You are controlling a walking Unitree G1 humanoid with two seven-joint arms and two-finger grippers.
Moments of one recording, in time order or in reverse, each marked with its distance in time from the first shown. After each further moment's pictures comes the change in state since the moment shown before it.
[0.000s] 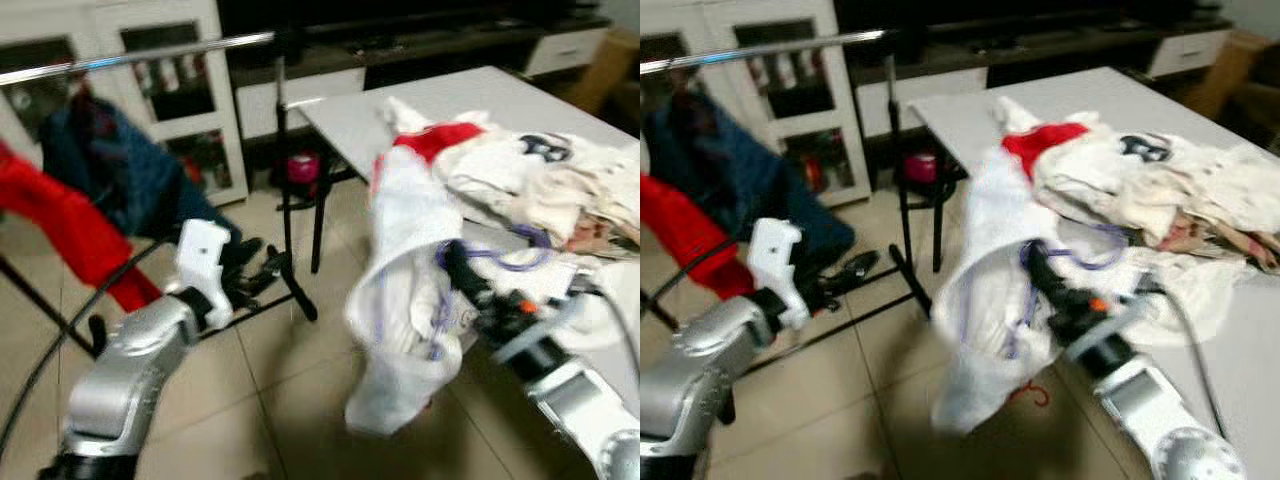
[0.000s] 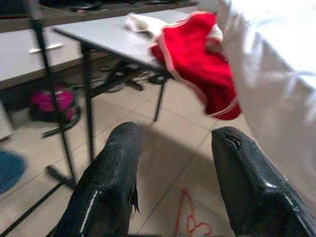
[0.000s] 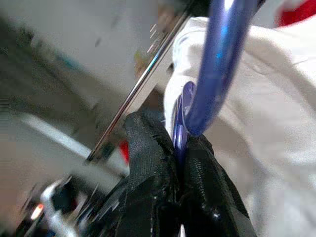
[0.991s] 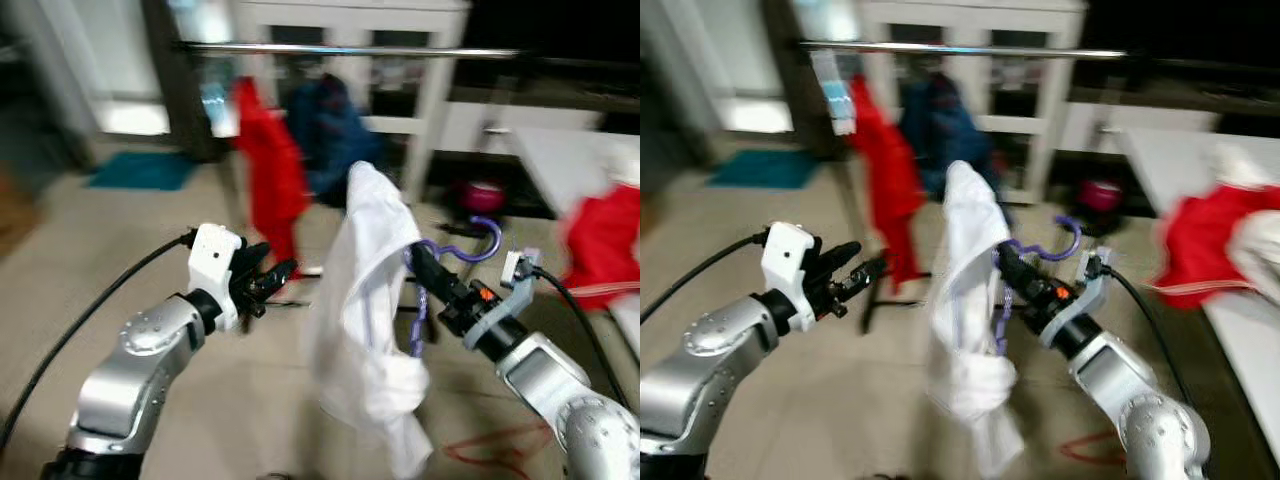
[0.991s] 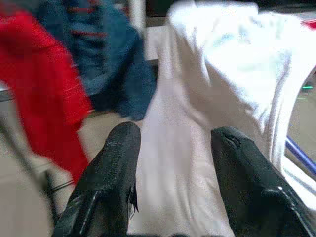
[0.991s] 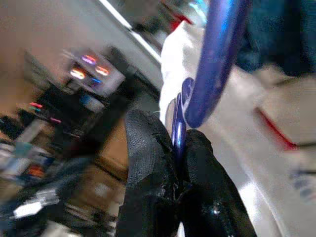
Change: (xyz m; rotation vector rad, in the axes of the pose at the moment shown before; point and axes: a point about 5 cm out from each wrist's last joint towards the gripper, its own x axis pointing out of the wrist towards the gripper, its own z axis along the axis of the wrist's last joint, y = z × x) left arm 0.010 -0.010 -0.005 0.056 0.034 -0.025; right arm 0.027 -0.028 0.000 -0.224 0.062 -0.196
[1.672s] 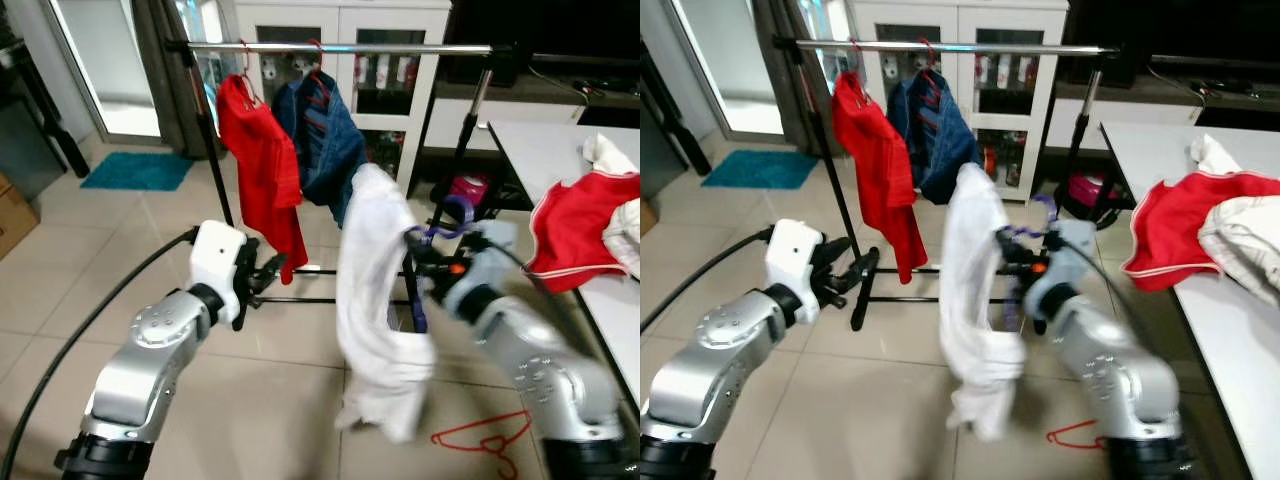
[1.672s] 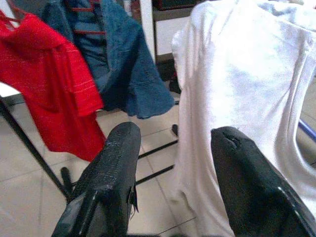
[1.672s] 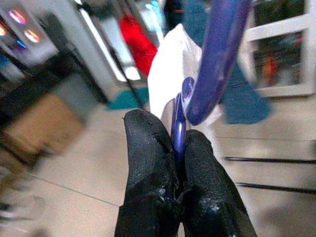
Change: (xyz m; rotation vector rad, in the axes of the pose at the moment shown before) left arm 0.008 0.011 -0.004 0.077 0.039 0.103; right arm 0.036 0.006 0.015 -0.438 0.042 -0.142
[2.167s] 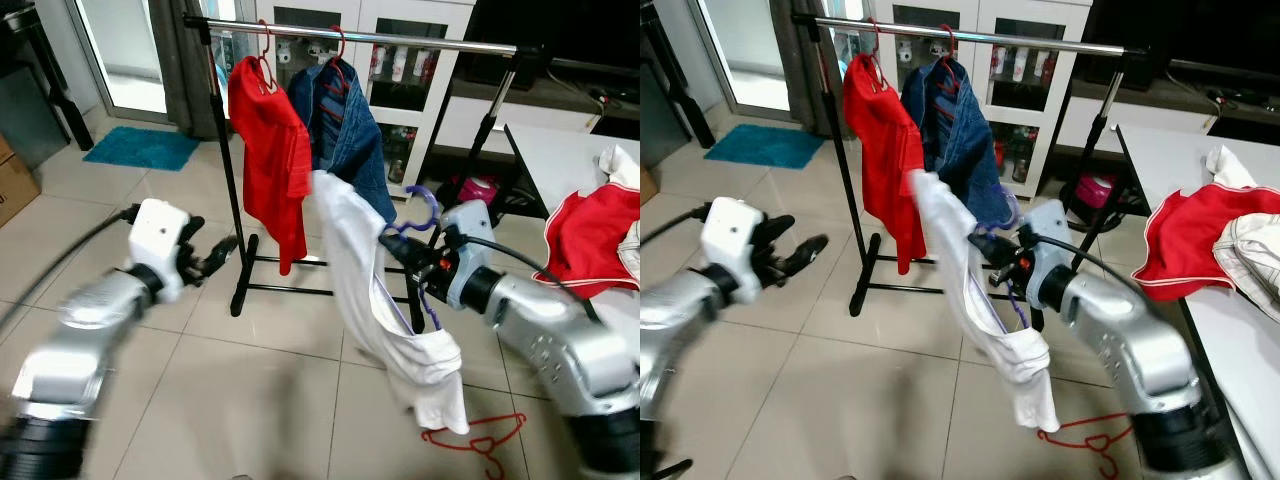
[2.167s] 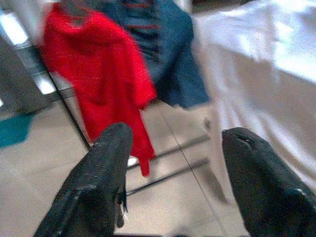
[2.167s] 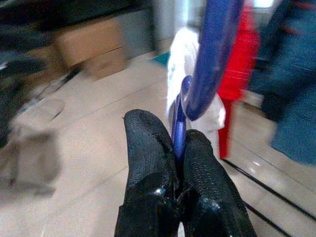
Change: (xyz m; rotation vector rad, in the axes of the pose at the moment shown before) left arm -0.031 0.068 0.013 0.148 0.023 0.006; right arm 0.000 0.015 0.017 -0.337 0.119 0.398
